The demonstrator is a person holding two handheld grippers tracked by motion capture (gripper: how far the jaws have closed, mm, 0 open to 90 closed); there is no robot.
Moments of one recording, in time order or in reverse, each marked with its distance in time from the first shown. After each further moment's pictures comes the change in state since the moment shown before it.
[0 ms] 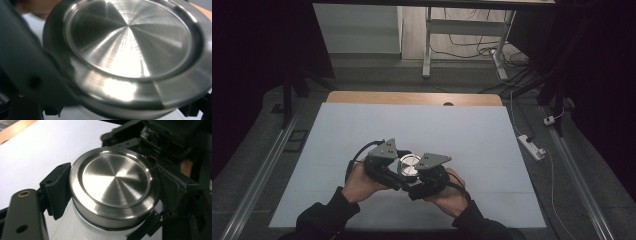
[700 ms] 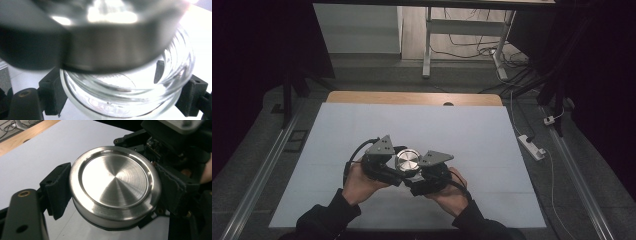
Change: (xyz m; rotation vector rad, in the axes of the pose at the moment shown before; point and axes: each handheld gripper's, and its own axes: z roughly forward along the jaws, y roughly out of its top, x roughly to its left) left arm 0.000 0.000 -0.011 -0.030 0.086 -0.056; right arm -0.010 -0.004 0.002 0.004 -0.061 0.046
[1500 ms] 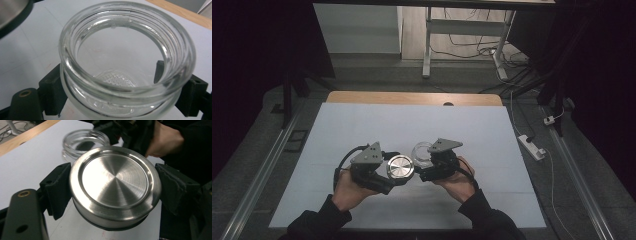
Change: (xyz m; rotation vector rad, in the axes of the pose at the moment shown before) left arm -0.007 -0.020 -0.016 -0.034 -0.039 0.043; right arm -0.041 0.005 0.002 0.003 -0.046 0.022
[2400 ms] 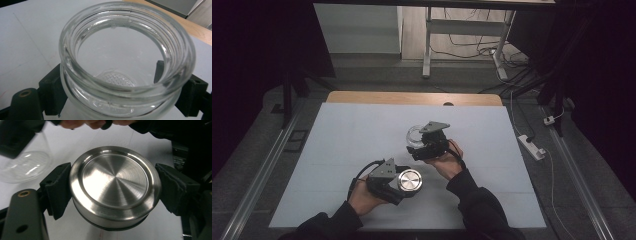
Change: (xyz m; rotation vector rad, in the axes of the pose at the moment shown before) left arm 0.006 -0.053 0.064 0.033 -0.063 0.025; right arm -0.036 0.024 0.059 0.005 -0.049 0.005
